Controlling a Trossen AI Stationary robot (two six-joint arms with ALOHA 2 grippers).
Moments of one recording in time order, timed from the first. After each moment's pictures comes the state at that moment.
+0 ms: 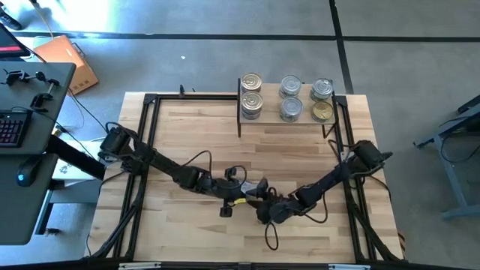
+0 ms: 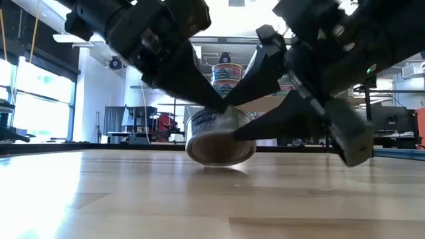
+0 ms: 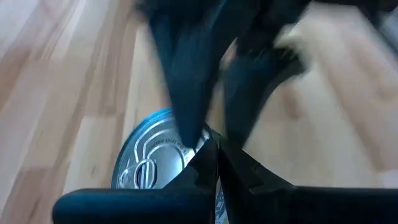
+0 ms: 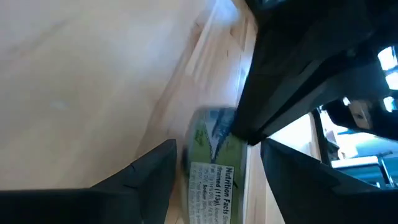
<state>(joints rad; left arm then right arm) -0.34 1.80 0.94 0.22 -0.21 -0.13 0.52 1.94 0.88 0.45 0.70 -0.56</state>
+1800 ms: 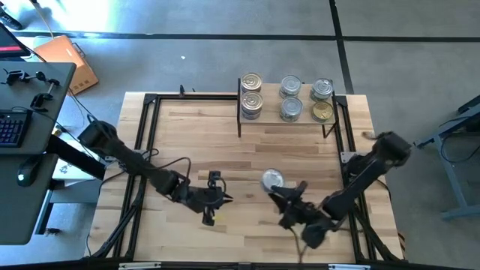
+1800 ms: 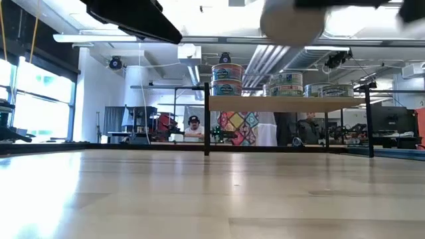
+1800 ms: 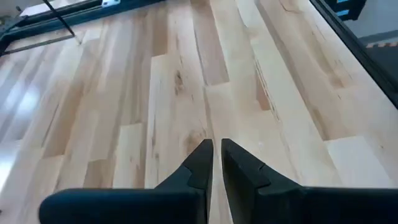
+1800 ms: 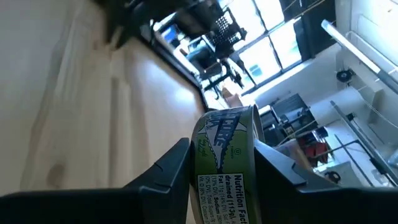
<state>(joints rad) -0.52 1.56 0.94 -0.05 -0.45 -0.10 0.80 1.66 0.94 0.11 1.36 -0.34</state>
